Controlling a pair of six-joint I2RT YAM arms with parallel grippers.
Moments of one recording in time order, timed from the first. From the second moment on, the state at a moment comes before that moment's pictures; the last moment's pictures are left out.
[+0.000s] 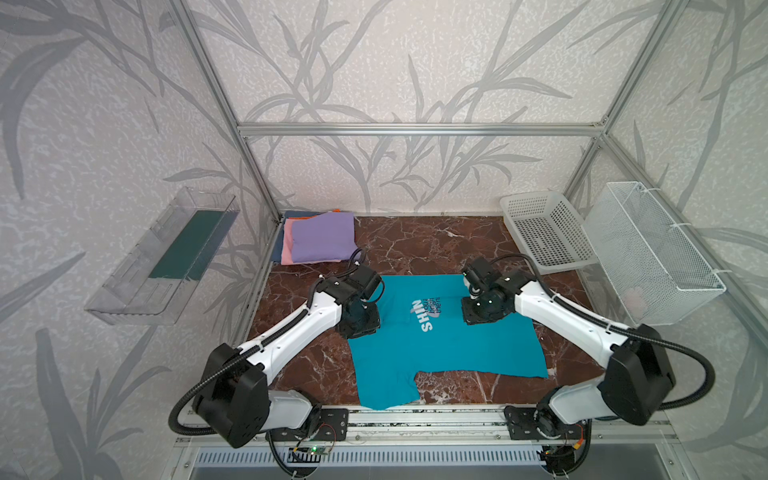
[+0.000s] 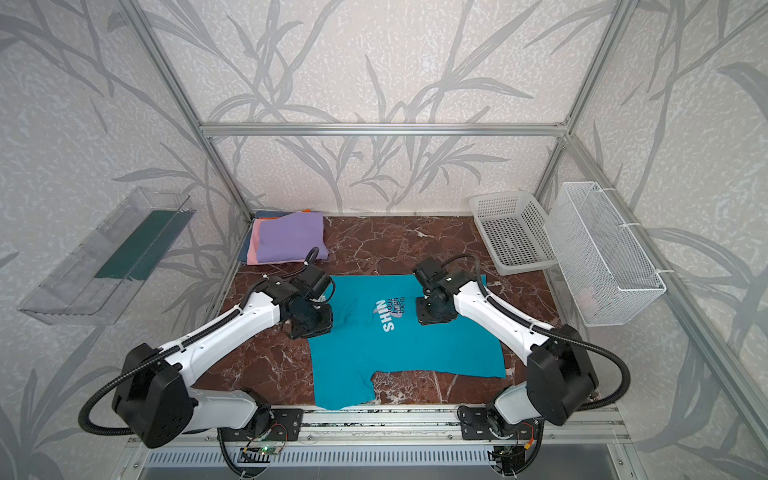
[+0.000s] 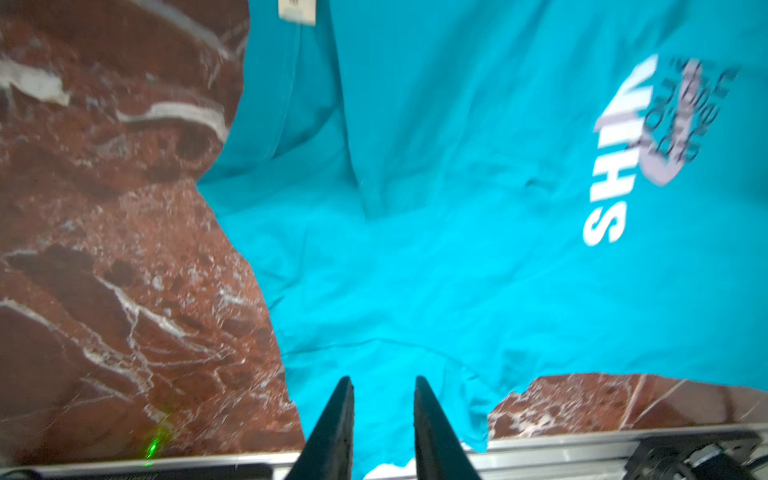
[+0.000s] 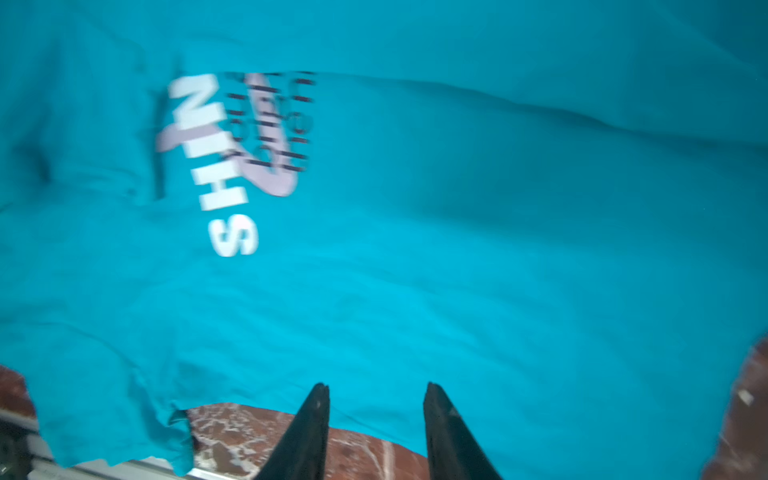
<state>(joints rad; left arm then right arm) -0.55 1.32 0.95 -1.04 0.09 -0.74 0.54 1.41 1.05 -0.97 0.00 0.51</state>
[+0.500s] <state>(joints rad) -0.57 1.32 0.79 -0.99 0.10 -0.74 0.65 1.54 1.06 -0.78 -0.15 0.61</state>
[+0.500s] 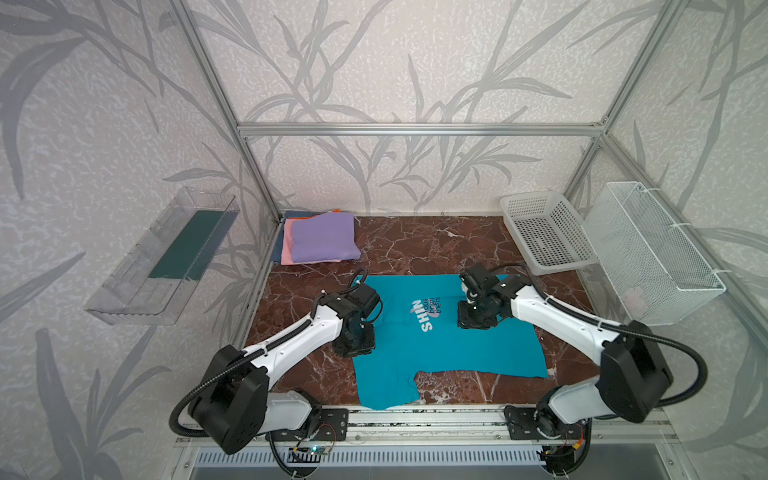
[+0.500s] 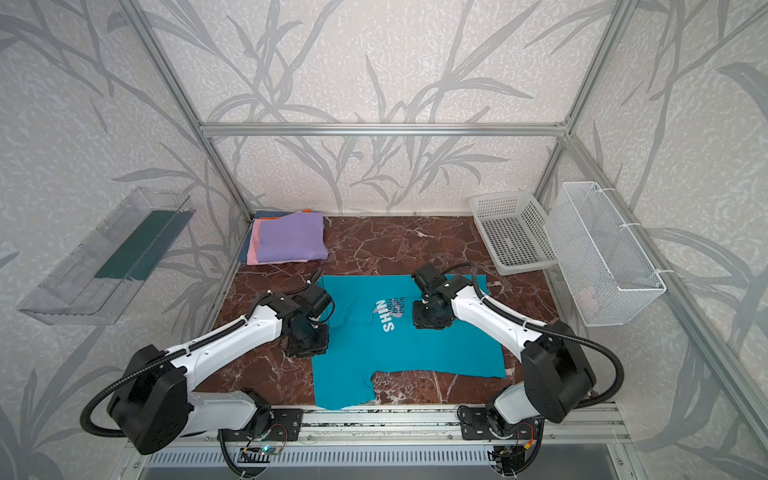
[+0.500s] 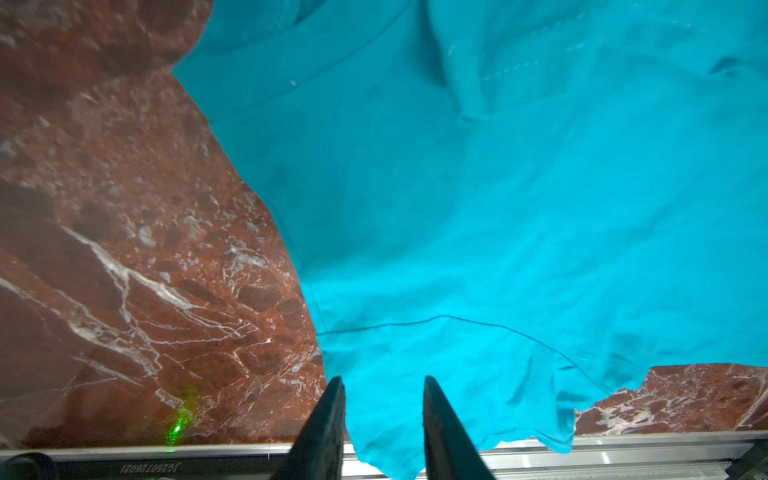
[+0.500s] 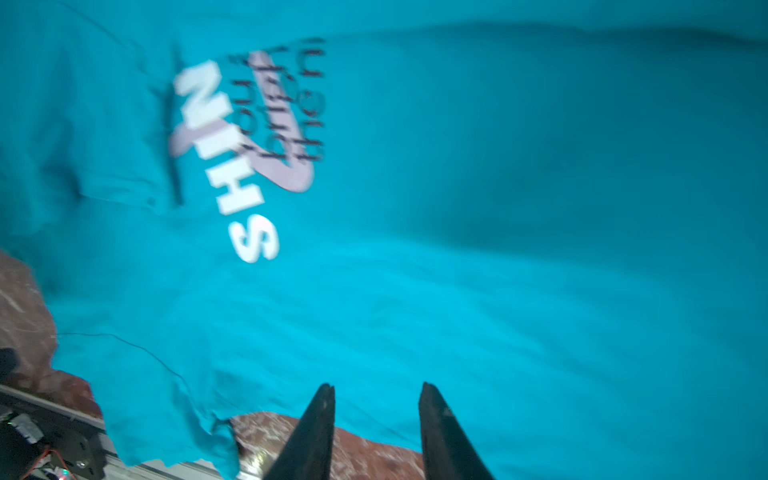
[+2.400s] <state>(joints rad) -0.55 1.40 0.79 -1.02 0.07 -0.78 0.76 1.94 1.31 -0.65 -0.27 0.64</state>
